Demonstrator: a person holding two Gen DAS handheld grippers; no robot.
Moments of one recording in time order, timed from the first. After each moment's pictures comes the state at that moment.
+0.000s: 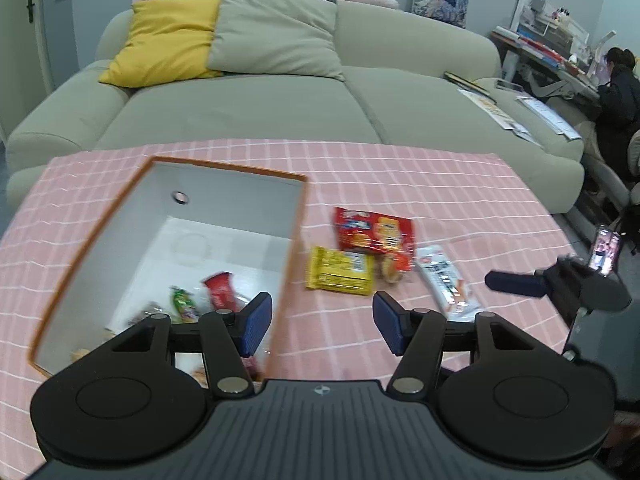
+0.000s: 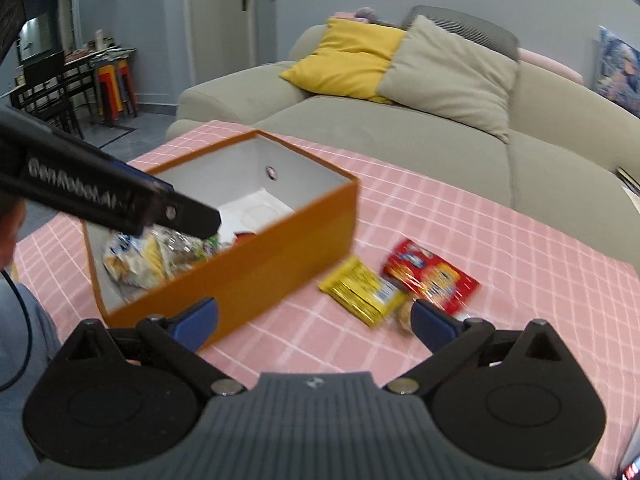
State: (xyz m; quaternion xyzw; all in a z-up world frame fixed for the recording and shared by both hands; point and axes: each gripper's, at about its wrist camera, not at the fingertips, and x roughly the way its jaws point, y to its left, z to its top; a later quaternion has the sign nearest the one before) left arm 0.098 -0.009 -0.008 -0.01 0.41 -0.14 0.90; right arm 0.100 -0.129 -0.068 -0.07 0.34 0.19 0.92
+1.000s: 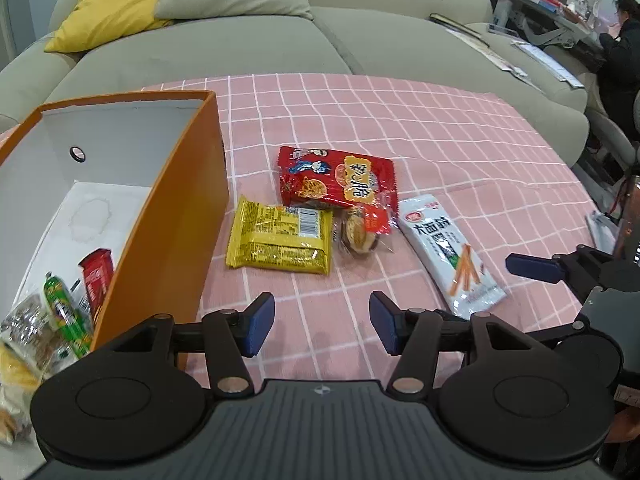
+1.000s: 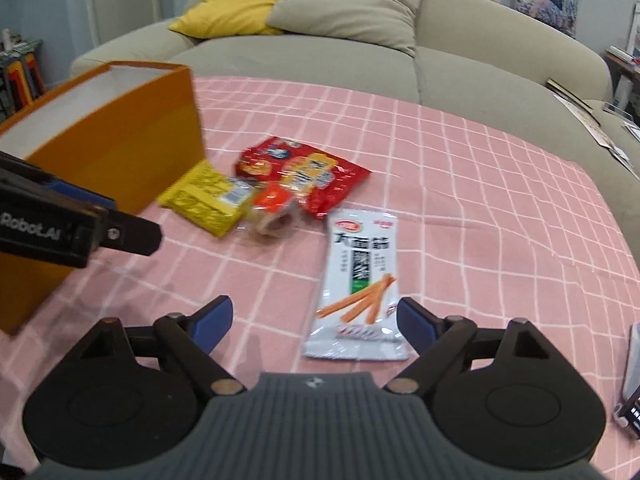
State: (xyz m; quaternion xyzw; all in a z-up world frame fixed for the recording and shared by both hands) left arm 0.157 -0.082 -0.110 0.02 0.46 -0.16 0.87; right arm 0.152 -0.210 -0.162 -0.05 0.40 0.06 0.91
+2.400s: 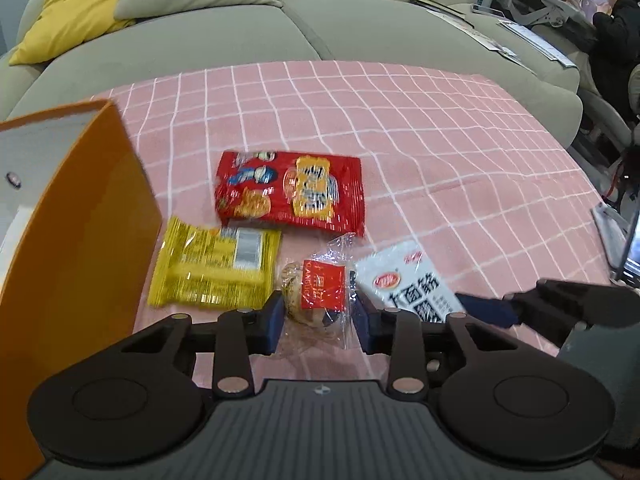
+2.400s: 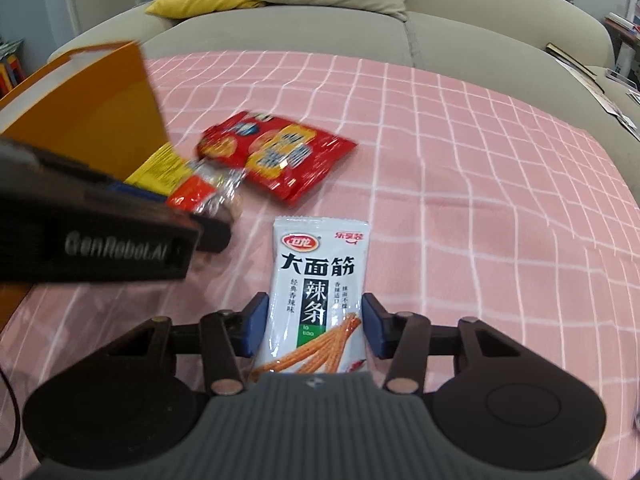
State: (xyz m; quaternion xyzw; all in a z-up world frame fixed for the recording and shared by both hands) left arm 0.181 -0.131 -0.133 0.04 0.47 -0.18 0.86; right arm 0.169 -0.214 -0.177 -0.04 0.45 0.07 0.89
